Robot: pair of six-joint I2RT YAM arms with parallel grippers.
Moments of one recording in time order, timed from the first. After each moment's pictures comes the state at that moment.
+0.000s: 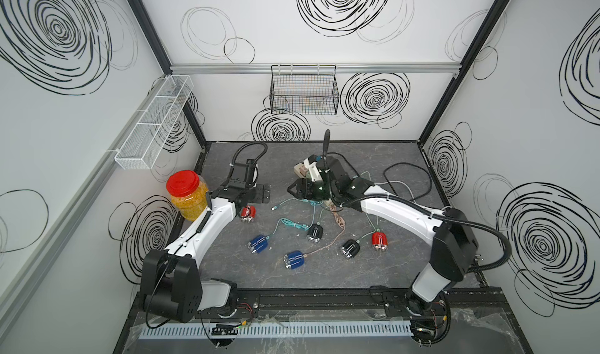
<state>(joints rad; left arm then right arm) -0.19 1.34 0.99 -0.51 -0.08 -0.13 0.82 1.62 1.31 -0.27 -0.24 0.70</state>
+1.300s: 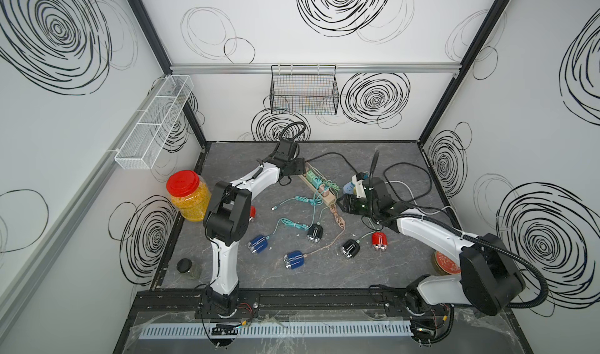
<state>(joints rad) -0.37 2.03 1.56 -0.33 0.03 -0.38 0.53 1.37 0.75 -0.11 -0.20 0.56</state>
